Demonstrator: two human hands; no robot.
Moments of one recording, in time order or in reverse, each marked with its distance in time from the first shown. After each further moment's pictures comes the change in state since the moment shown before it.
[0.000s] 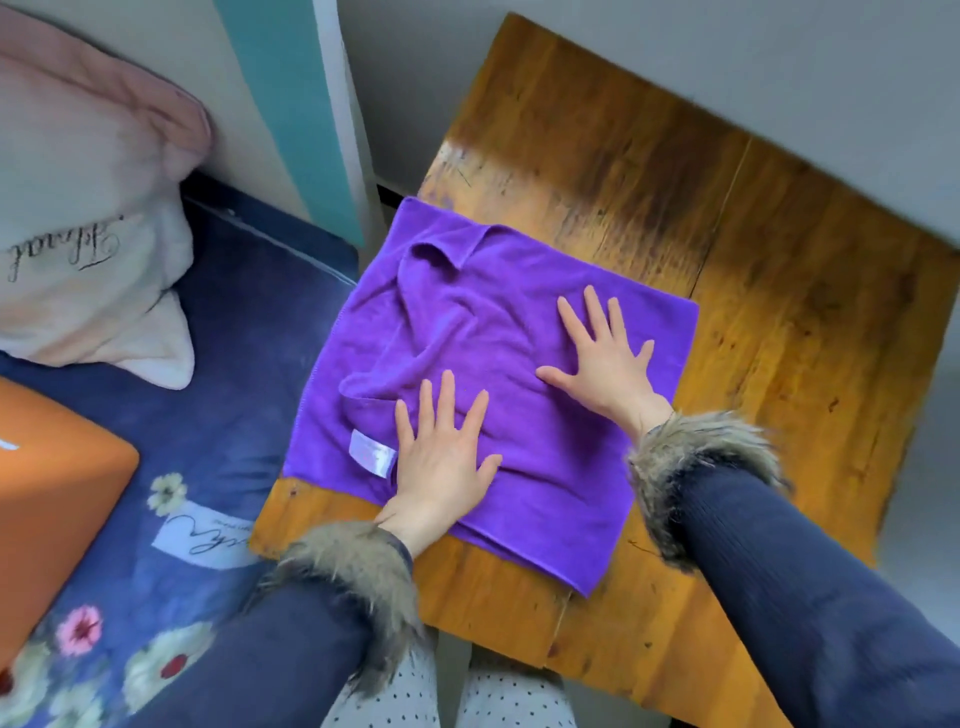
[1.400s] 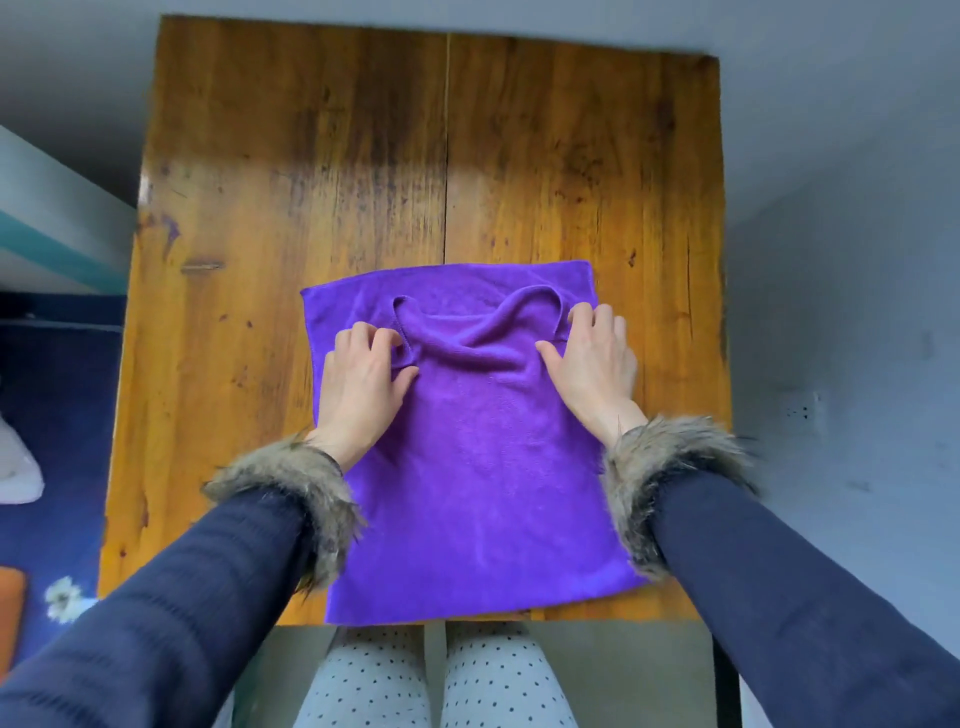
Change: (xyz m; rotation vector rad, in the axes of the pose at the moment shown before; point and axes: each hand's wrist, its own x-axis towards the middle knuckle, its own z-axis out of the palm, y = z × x) left_hand 0.054 0.123 0.028 0.069 0.338 0.302; right_hand -0.119 0.176 0.035 0.250 0.407 0.442
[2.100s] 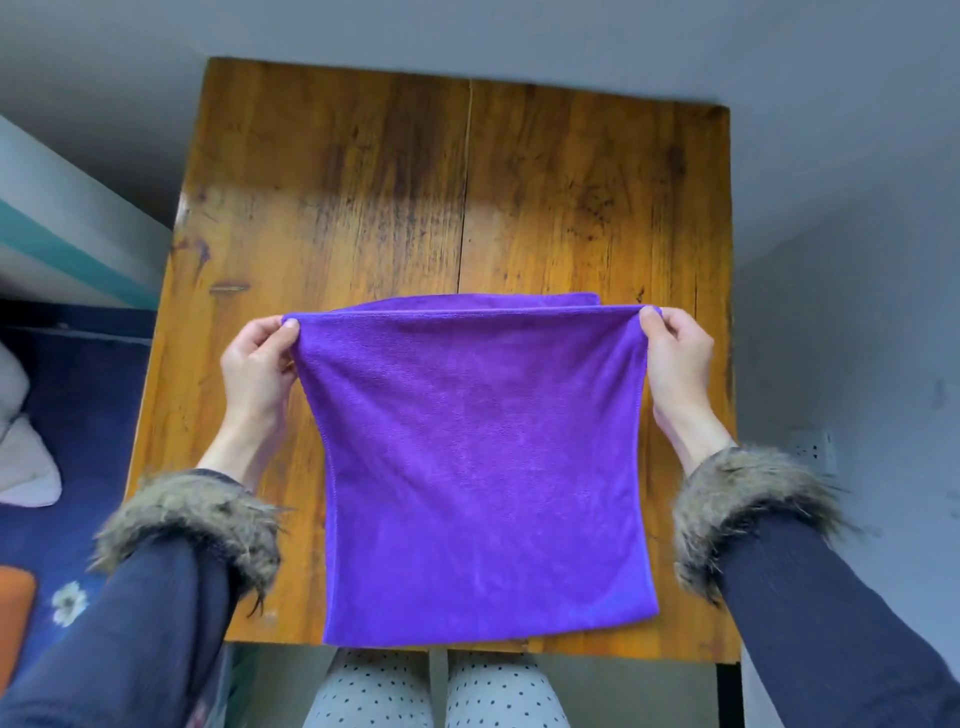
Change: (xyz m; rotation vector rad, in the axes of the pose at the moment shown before) left_hand 0.013 -0.046 -0.066 -1.353 0.315 -0.664; right_hand 0.037 0.039 -0.032 1.020 0.226 0.287
